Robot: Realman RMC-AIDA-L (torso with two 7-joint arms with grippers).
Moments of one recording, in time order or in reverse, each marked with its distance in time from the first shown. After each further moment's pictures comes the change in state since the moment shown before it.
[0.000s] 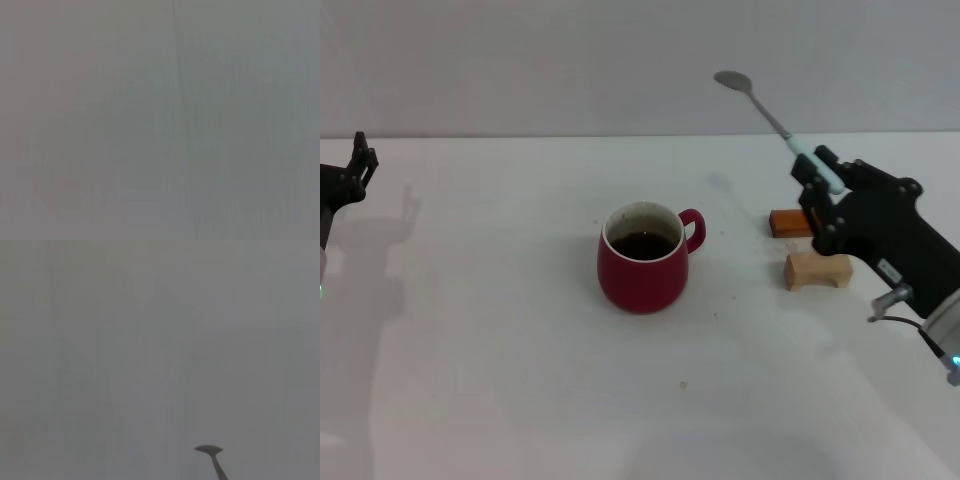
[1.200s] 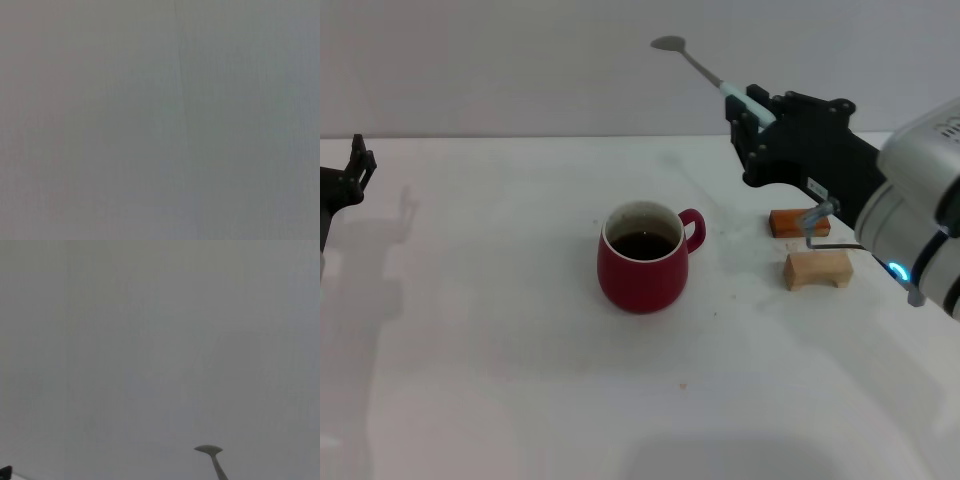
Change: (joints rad) left arm 0.005 0.000 0.000 0.000 -0.001 -0.001 0.000; right arm -0.114 0.206 0.398 0.468 -0.418 0.808 -0.011
